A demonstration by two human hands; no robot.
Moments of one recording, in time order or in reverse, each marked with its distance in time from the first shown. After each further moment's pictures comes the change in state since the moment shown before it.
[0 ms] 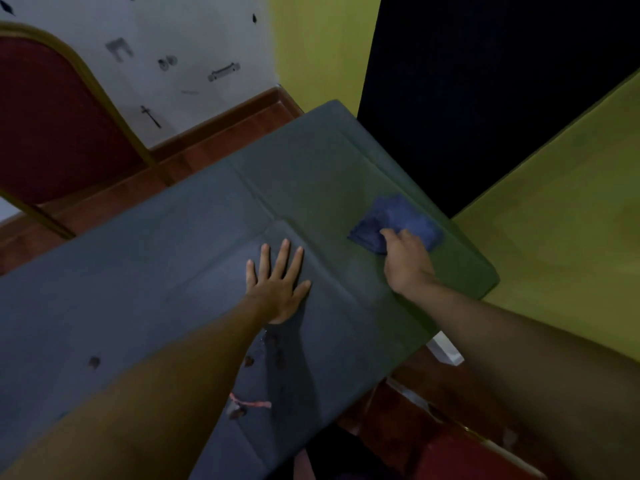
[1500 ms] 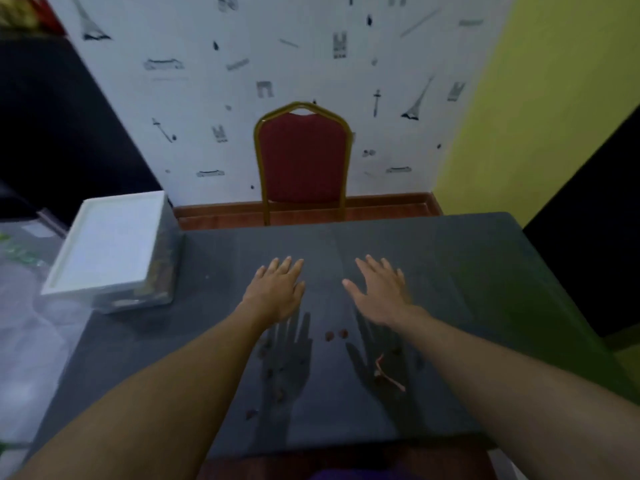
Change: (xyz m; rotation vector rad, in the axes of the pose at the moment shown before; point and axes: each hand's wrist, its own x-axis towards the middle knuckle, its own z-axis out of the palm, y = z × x) left_hand -0.301 -0.213 0.001 -0.190 0.422 -0.363; right_hand -0.188 -0.314 0.013 -0.122 -0.066 -0.635
